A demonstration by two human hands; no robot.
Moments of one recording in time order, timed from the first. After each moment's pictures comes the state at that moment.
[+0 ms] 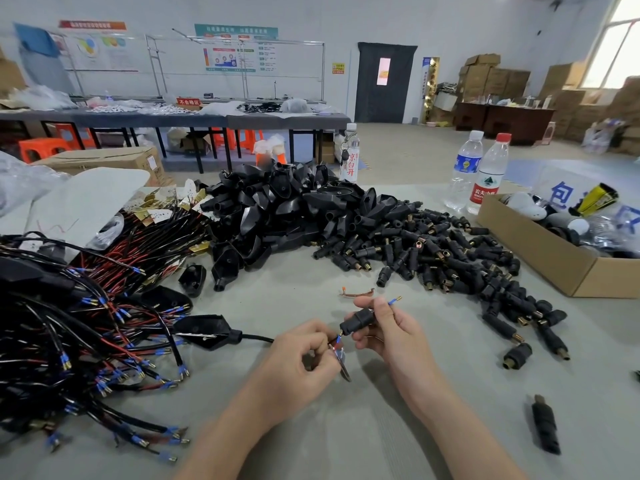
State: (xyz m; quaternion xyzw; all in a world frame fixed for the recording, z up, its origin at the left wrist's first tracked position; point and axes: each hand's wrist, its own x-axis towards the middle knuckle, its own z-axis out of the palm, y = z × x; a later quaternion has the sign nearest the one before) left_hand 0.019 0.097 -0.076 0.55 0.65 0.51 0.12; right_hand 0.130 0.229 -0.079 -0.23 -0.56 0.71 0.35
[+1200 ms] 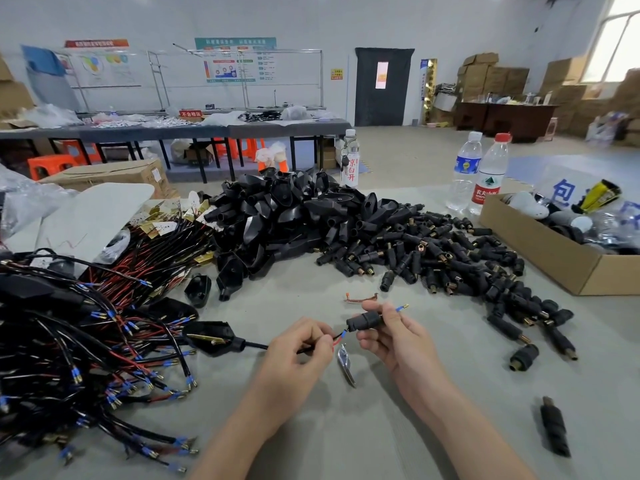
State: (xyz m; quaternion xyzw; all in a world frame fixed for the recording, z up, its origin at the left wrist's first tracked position) left_hand 0.010 0.101 -0.083 0.47 0.67 0.55 0.13; right_hand 0.128 0.234 -0.081 -0.24 -0.48 0.77 0.35
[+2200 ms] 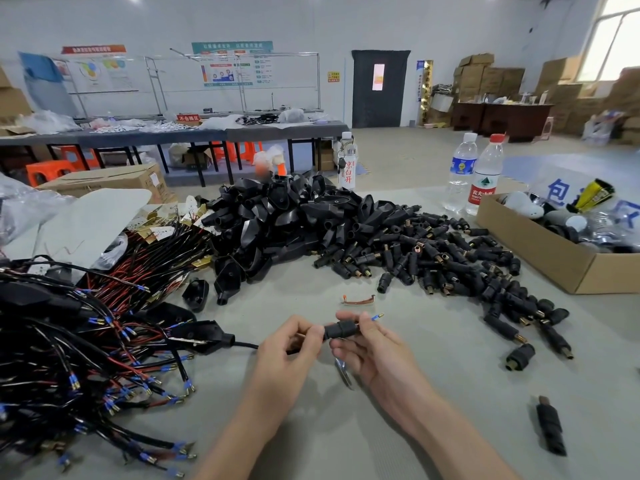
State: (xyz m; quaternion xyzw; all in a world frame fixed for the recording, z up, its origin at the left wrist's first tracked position) left_hand 0.006 0.104 -0.087 0.42 0.69 0.59 0.12; right_hand 0.120 0.214 -0.080 -0.19 -0.41 0.85 0.28
